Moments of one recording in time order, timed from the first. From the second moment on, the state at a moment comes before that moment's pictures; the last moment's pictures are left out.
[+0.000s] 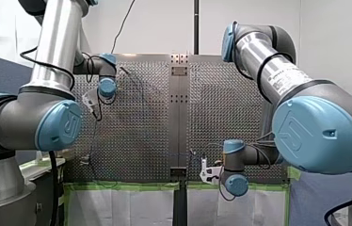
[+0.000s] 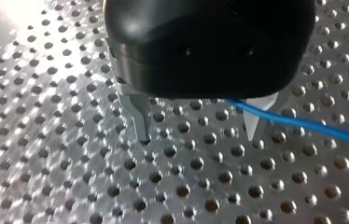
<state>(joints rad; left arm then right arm) 0.00 -1.86 -1.72 -2.72 -1.90 -2.08 2.07 -0.64 1.98 -1.27 1.65 1.56</state>
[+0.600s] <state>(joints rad) 0.02 -1.86 -1.78 -2.66 -1.92 -2.12 2.07 -0.64 1.98 -1.28 1.64 1.56</state>
